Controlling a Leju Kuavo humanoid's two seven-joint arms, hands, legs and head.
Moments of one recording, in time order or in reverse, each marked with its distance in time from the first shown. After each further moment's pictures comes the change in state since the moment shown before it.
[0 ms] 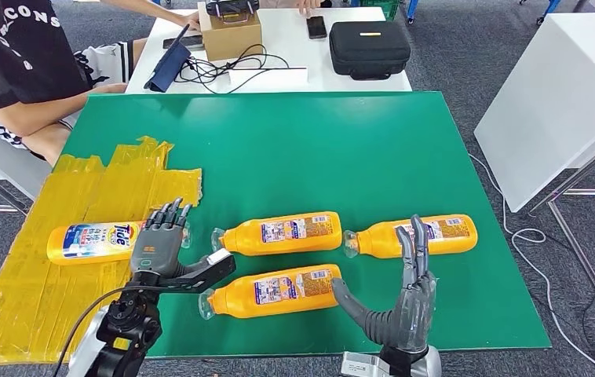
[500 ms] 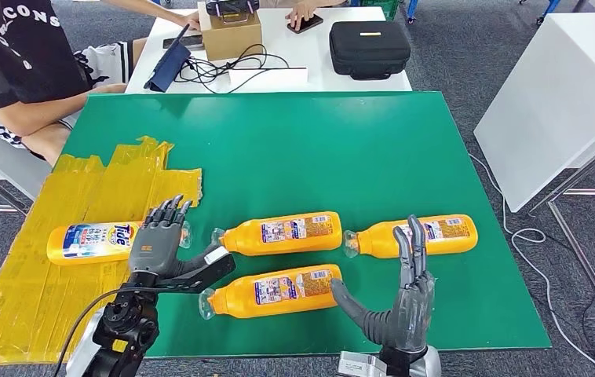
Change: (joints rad) left arm 0.025 0.000 0.000 -0.075 0.095 0.036 -0.041; right arm 0.002 0.003 -0.002 0.004 0.031 0.000 0.009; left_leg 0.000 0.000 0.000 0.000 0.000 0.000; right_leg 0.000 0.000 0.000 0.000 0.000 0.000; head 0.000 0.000
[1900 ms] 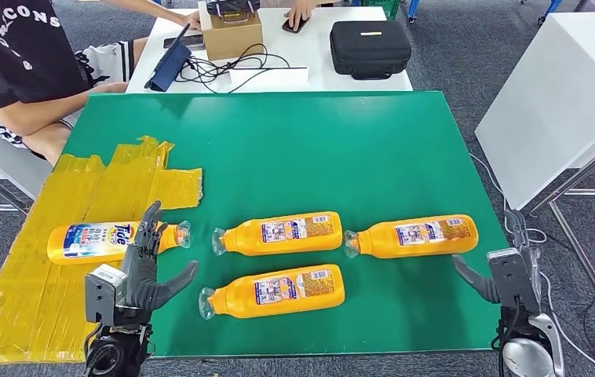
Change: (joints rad) left arm 0.169 -0.018 0.052 -0.094 1.284 -0.060 -0.549; right arm -0.146 -0.375 -0.376 0.208 -0.409 0.431 0.405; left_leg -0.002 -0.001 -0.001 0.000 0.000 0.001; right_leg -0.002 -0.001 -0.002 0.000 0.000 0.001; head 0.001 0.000
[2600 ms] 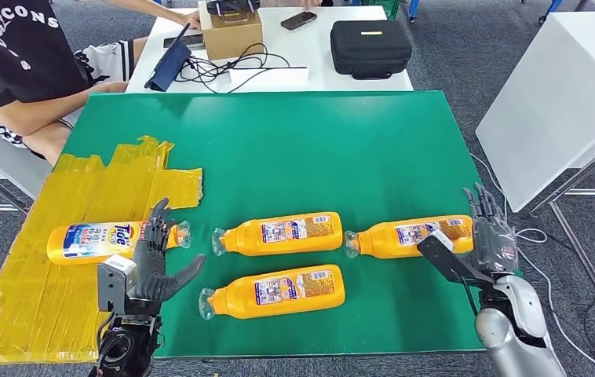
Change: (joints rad) left arm -0.062 -0.025 -0.004 0.106 0.023 -0.012 -0.018; right arm -0.187 -0.059 0.200 0.136 0.564 -0.043 0.179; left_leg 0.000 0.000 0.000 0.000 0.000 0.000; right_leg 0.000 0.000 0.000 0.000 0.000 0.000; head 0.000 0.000
